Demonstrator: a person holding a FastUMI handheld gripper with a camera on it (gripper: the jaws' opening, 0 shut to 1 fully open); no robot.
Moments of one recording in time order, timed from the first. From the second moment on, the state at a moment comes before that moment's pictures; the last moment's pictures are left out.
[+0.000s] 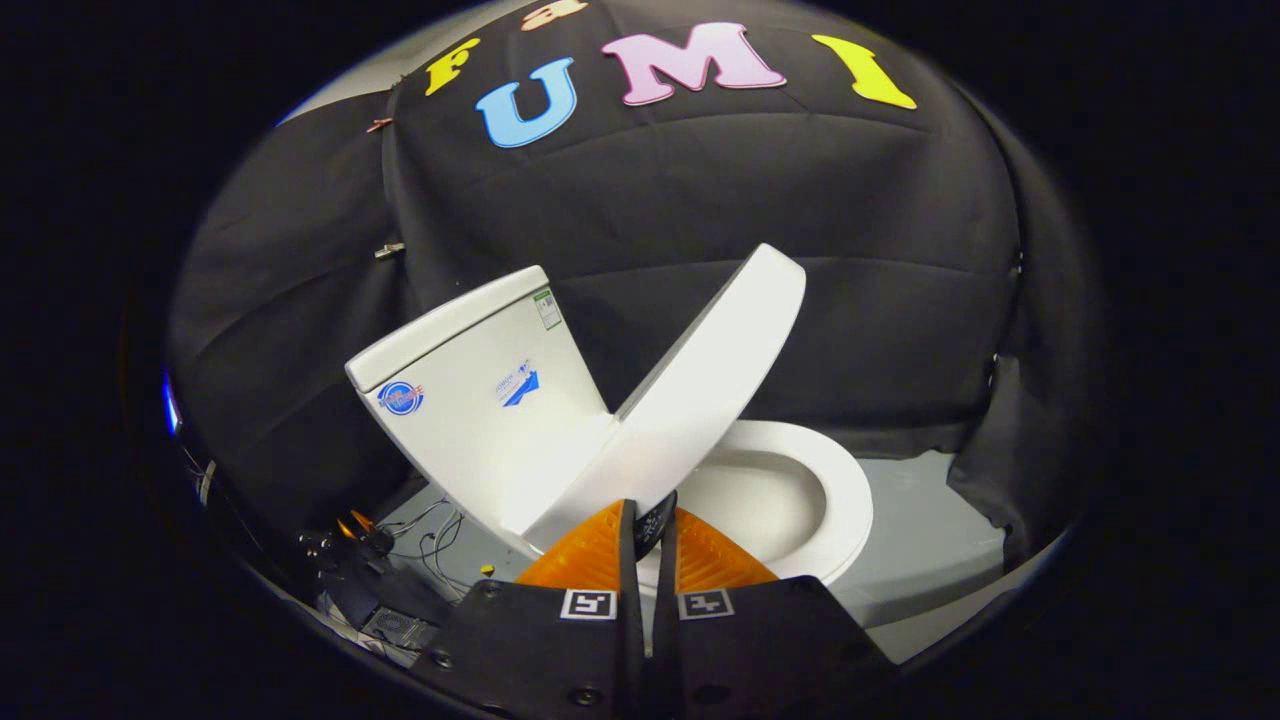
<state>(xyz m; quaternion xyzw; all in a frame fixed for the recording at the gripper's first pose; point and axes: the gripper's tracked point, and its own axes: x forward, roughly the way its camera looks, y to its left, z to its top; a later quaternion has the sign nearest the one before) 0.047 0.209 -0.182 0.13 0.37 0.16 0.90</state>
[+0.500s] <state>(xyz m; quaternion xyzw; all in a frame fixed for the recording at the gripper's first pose) 0.070 0.276 -0.130 0.08 0.32 0.22 0.92</state>
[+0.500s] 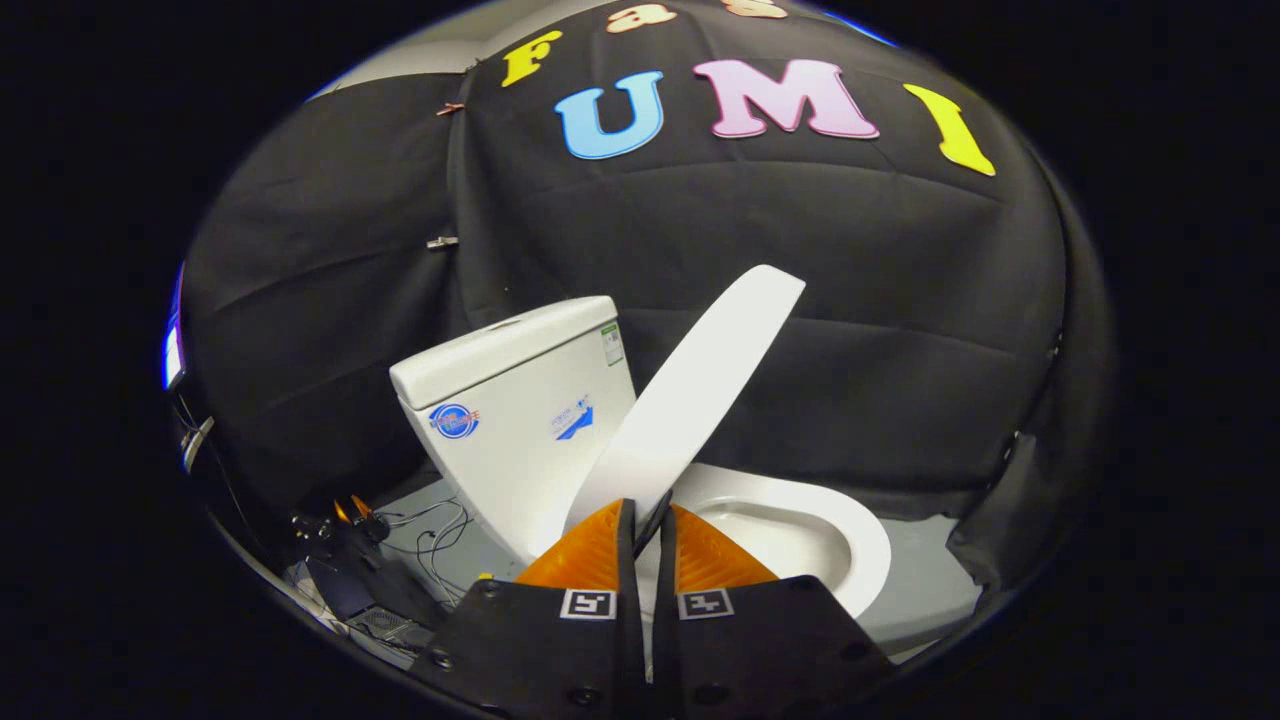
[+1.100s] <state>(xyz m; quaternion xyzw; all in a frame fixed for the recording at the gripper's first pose) 0.092 0.384 -0.095 0.05 0.28 0.31 0.91</state>
